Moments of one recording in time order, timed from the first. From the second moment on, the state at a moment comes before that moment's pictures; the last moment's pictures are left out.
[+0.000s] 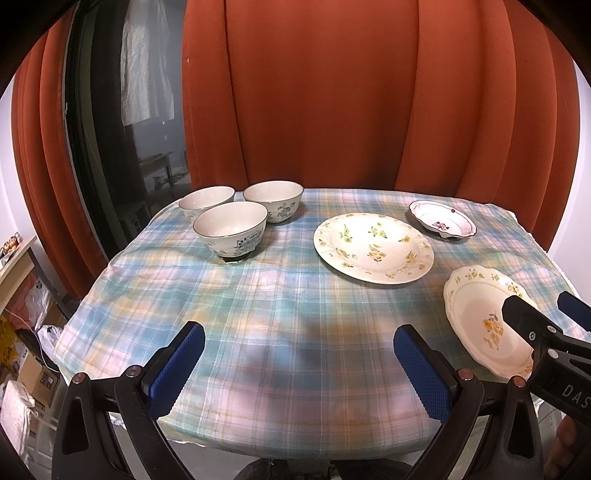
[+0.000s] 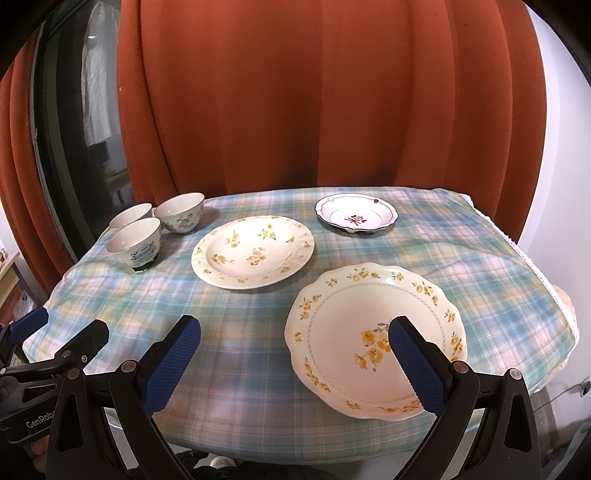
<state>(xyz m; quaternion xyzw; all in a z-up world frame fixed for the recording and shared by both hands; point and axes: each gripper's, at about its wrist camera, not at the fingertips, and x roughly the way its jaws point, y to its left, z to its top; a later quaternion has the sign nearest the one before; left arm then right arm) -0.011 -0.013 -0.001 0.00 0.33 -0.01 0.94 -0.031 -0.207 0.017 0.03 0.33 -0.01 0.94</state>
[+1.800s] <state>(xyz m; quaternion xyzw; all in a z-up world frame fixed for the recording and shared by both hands) 0.111 -0.198 -0.081 0.02 0.50 -0.03 0.87 0.093 -0.368 -0.076 0.08 0.47 -0.02 0.88</state>
